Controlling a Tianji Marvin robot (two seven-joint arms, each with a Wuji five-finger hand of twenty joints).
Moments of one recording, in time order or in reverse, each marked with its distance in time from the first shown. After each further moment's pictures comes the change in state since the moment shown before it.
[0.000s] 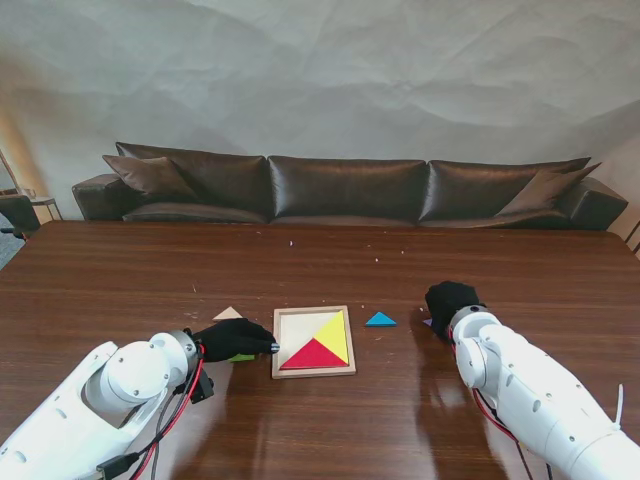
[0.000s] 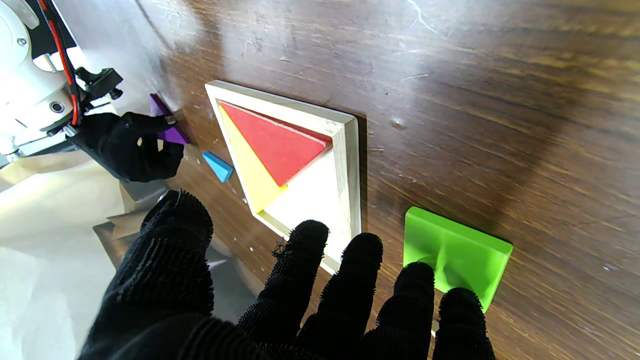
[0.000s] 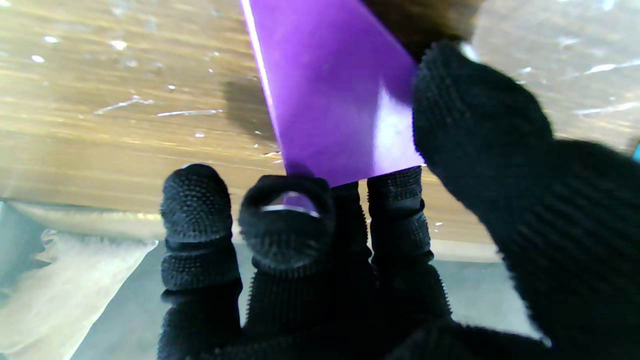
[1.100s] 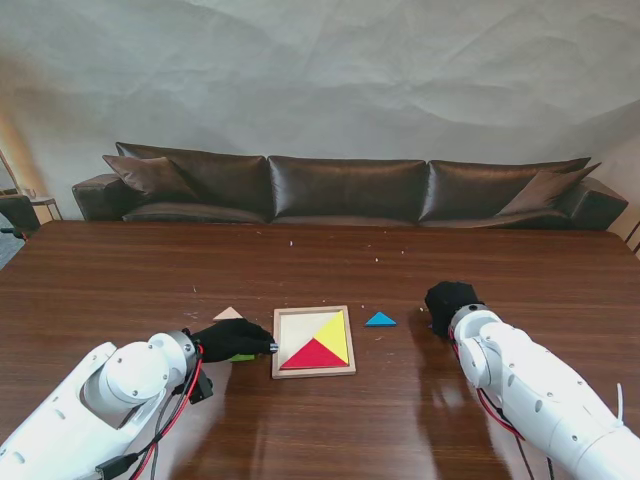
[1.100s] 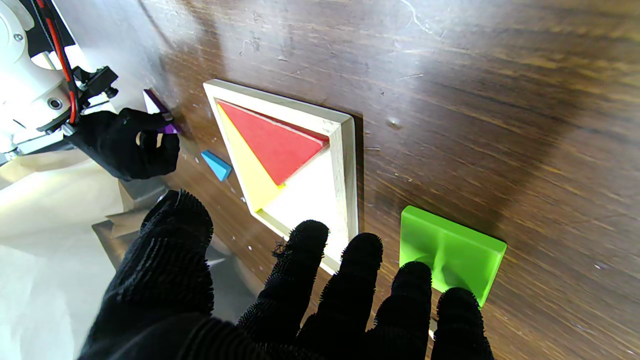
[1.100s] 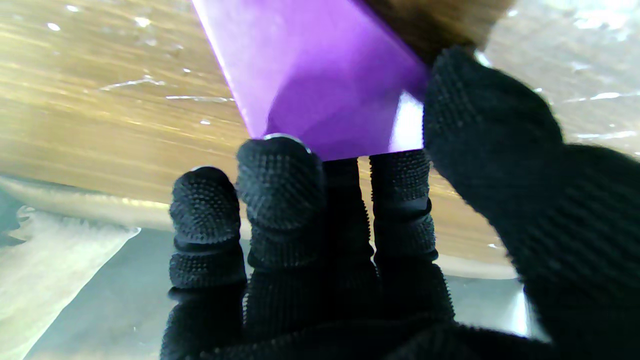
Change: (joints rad) left arm 0.005 0.000 -0.007 -0.001 0.001 0.000 0.000; right arm 0.016 0.021 -0.028 -0.005 -0.064 -0.033 0.029; left_hand 0.000 0.000 0.000 0.000 0.000 0.000 0.000 0.000 0.000 0.000 0.000 0.000 0.000 0.000 0.000 0.000 0.001 -0.015 0.000 0.000; right_hand -0.034 0.012 0.014 0.000 0.056 -0.036 0.059 -0.013 0.072 -0.014 -0.105 -0.144 -0.002 0.043 -0.201 -0.111 0.000 -0.067 0.030 0.000
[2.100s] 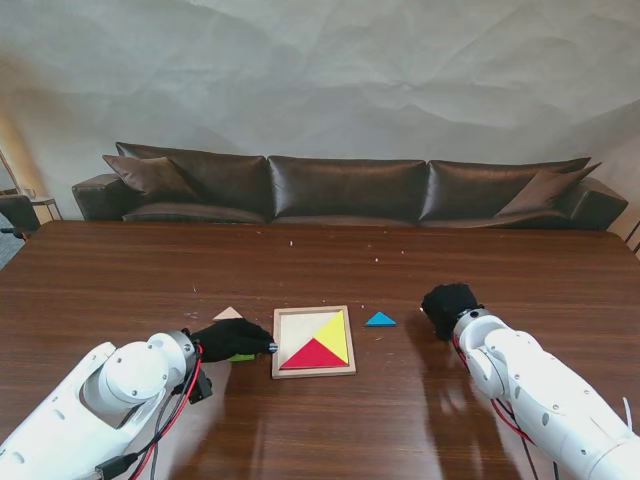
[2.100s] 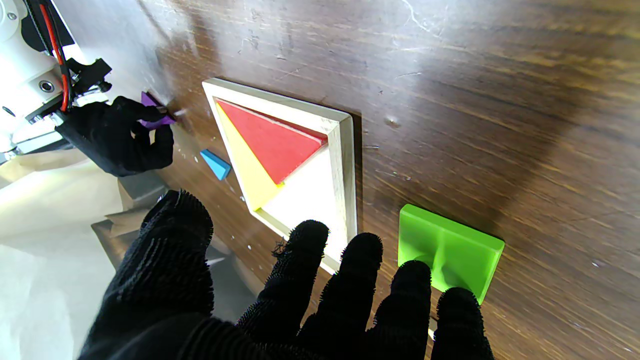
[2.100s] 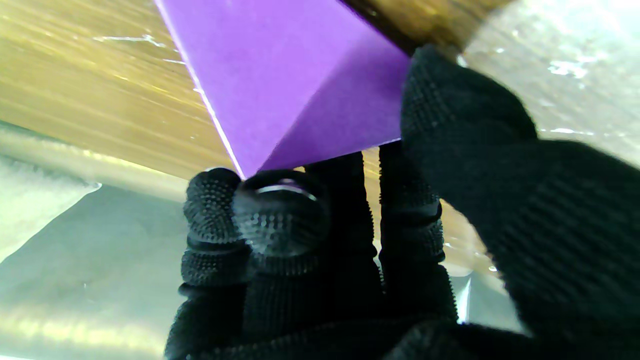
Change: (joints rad) left arm 0.001 0.000 -0.003 0.001 0.001 -0.001 0.000; right arm -0.040 0.031 0.031 -0.037 -0.154 -0.108 -0.051; left_hand 0.000 0.000 0.000 0.000 0.000 0.000 0.000 0.000 0.000 0.000 0.000 0.000 0.001 0.000 0.000 0.000 0.001 0.000 0.000 0.000; right_hand 0.064 -0.012 -0.003 -0.001 0.021 -0.064 0.097 -0.064 0.023 -0.024 0.038 0.091 0.011 -0.024 0.160 0.055 0.000 -0.102 0.010 0.000
